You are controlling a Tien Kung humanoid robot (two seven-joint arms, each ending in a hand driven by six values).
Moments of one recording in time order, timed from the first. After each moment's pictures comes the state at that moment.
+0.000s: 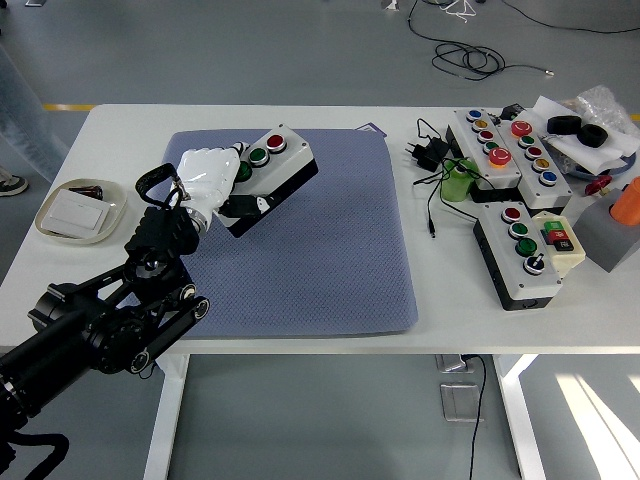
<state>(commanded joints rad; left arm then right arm) -0.76 0.14 -0.72 -0.93 2.14 0.33 0.34 0.12 -0.16 1.03 0.18 -0.63 -0.33 -0.24</state>
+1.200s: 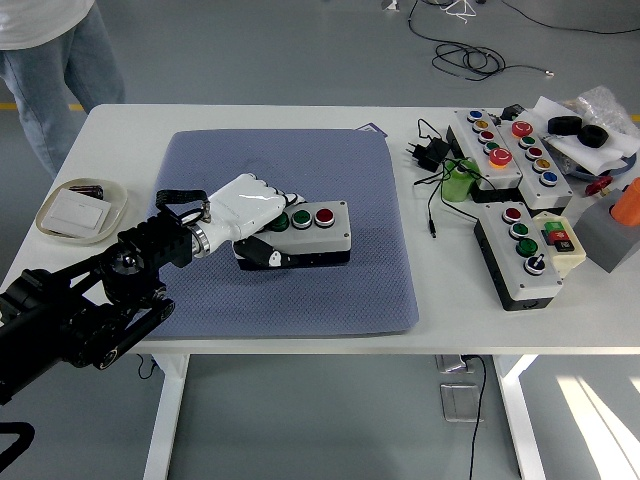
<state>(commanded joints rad) -0.81 0.21 -0.59 -0.83 2.27 0.24 -0.15 0.13 -0.16 1.04 0.18 -0.64 -0.34 -0.24</state>
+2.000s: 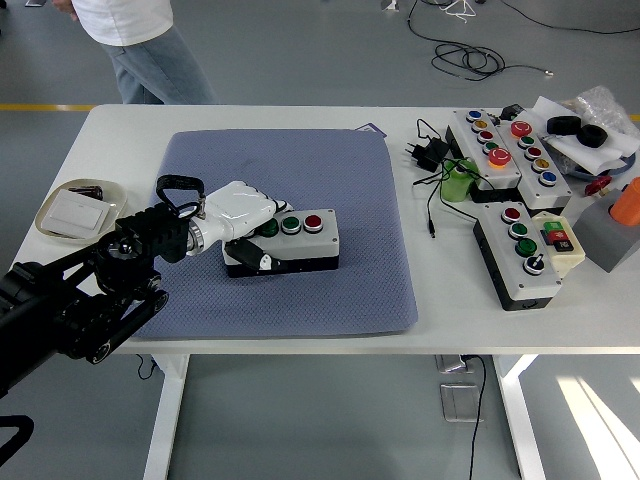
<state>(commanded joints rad) -0.81 0.22 -0.64 -0.85 2.27 0.03 -0.13 0.14 -0.16 1.02 0.18 -0.62 -0.34 -0.24</state>
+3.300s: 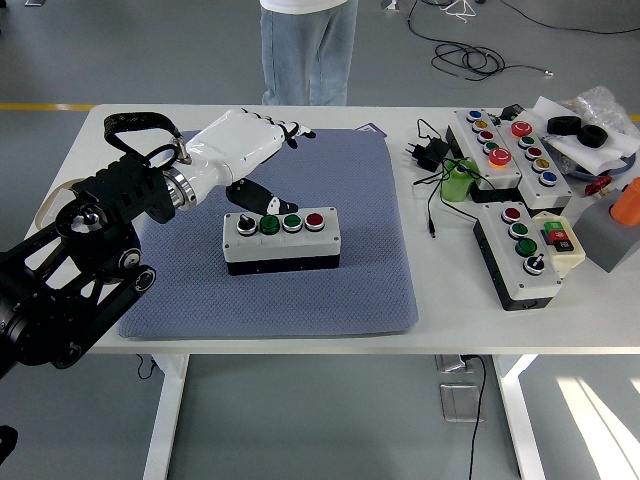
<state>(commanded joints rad) -0.70 0.31 -0.93 -1.43 2.22 -0.17 0.05 0.14 -0.15 1.03 0.18 -0.63 -0.33 -0.24</state>
